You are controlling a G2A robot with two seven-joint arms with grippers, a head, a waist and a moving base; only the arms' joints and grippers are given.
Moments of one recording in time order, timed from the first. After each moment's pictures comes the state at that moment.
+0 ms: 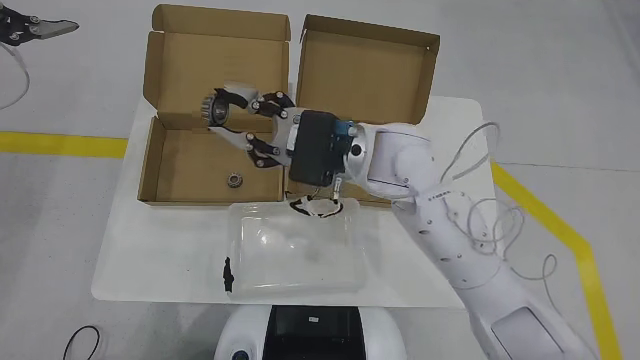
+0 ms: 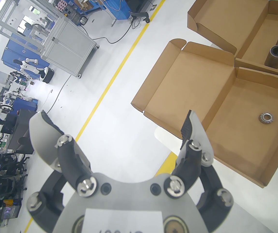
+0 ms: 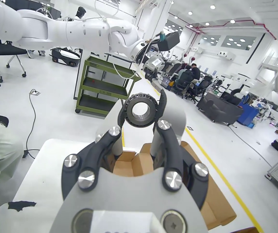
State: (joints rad) left arm 0.56 -0.16 -1.11 -1.50 0.89 -0.82 -0.11; right arm -0.81 -1.46 0.89 -1.68 -1.27 -0.71 -0.16
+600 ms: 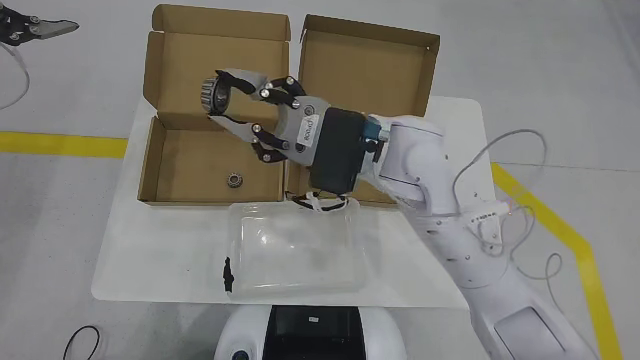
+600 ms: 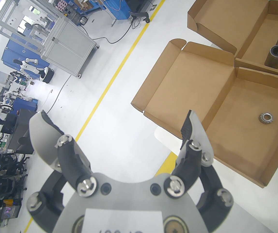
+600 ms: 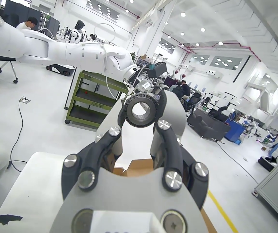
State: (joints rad) left arm 0.56 -0.16 -1.11 -1.50 0.89 -0.82 -0.11; right arm -0.81 -1.46 0.91 -1.73 -1.34 -0.70 -0.26
